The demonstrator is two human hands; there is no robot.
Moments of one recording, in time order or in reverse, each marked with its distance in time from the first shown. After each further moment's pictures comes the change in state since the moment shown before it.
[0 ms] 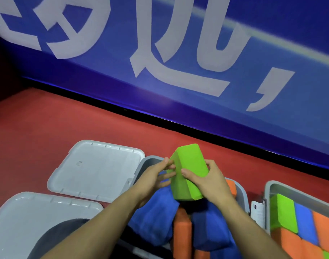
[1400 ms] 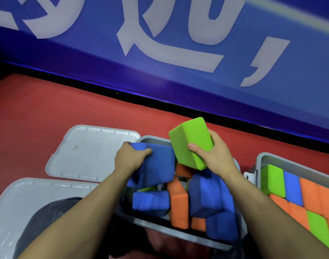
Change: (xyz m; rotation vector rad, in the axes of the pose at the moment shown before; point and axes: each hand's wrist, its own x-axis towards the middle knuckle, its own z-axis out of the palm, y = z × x) left_hand 0.017 -0.022 -0.046 0.764 0.642 -0.074; right_hand -0.006 0.015 -0.029 -0.002 0.053 -0.115
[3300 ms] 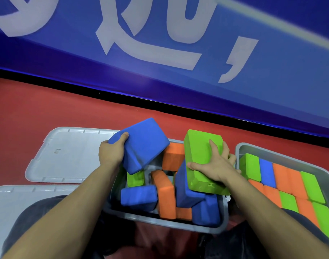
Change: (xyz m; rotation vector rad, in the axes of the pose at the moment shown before) left_hand -0.009 0.000 -0.003 -0.647 0.011 -0.150; right_hand -0.047 0.032 -0.044 -0.627 -0.192 0.507
